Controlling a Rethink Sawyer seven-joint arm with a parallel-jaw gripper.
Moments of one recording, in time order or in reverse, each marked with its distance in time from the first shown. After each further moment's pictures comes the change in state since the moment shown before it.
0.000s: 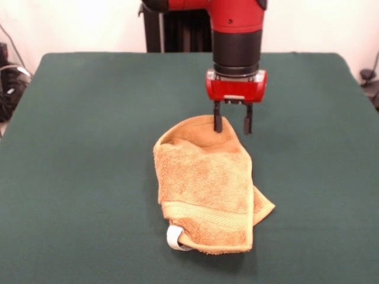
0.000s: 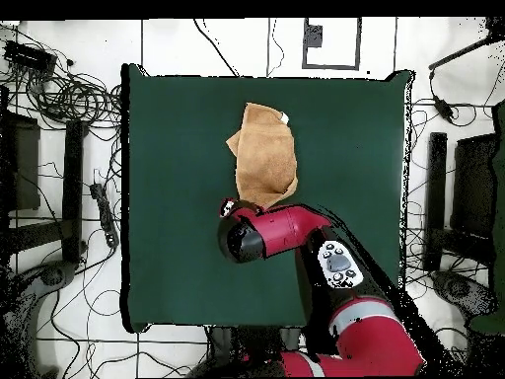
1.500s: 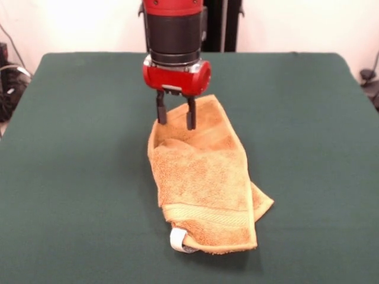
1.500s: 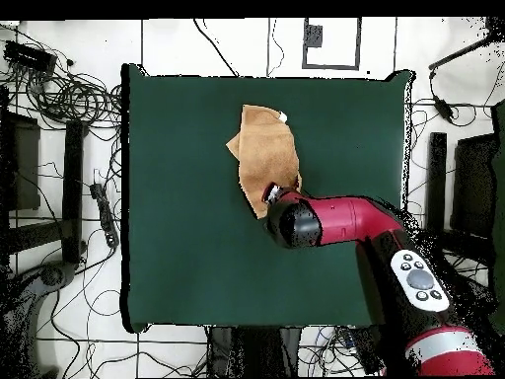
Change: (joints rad) arm -0.227 -0.091 0.116 -0.027 -0.001 0.179 0.000
